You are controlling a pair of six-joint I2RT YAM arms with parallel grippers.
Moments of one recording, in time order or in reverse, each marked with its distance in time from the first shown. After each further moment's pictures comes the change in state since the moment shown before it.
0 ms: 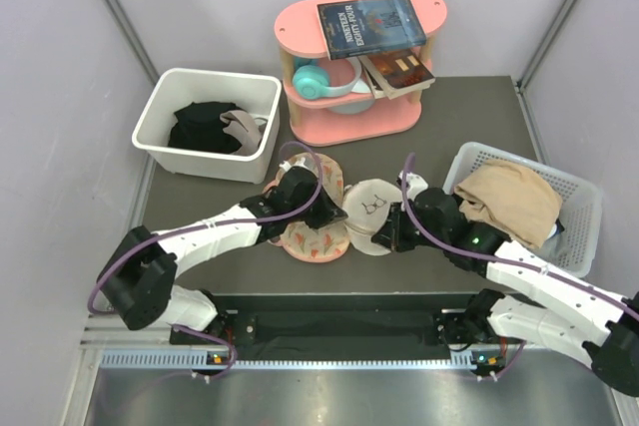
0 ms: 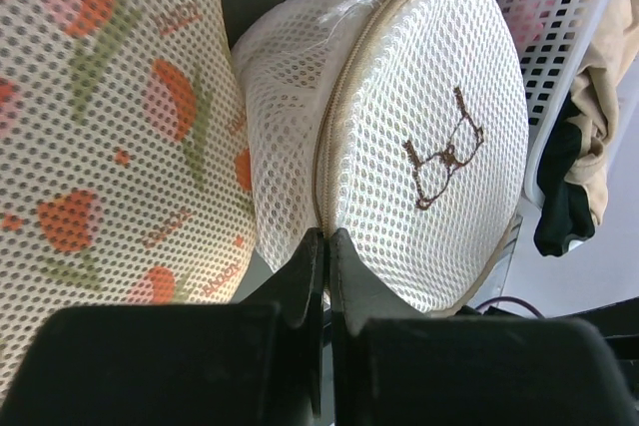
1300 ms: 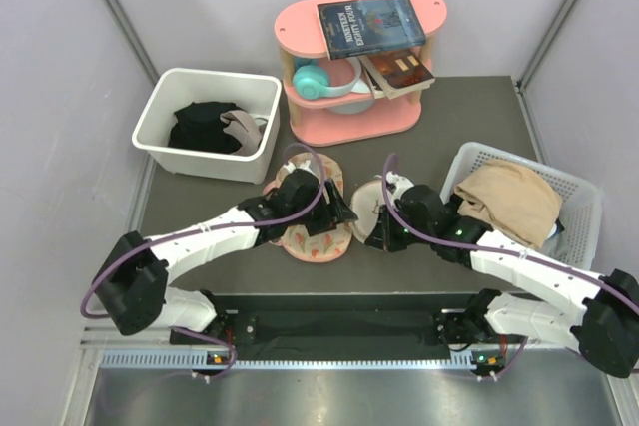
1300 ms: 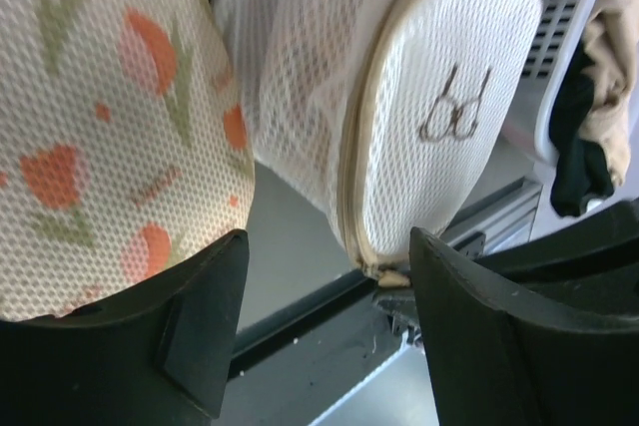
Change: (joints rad) left arm -0.019 -0.041 0.034 -0.090 0.015 0.073; right arm -0.001 0.110 0.004 0.034 -0.041 -0.022
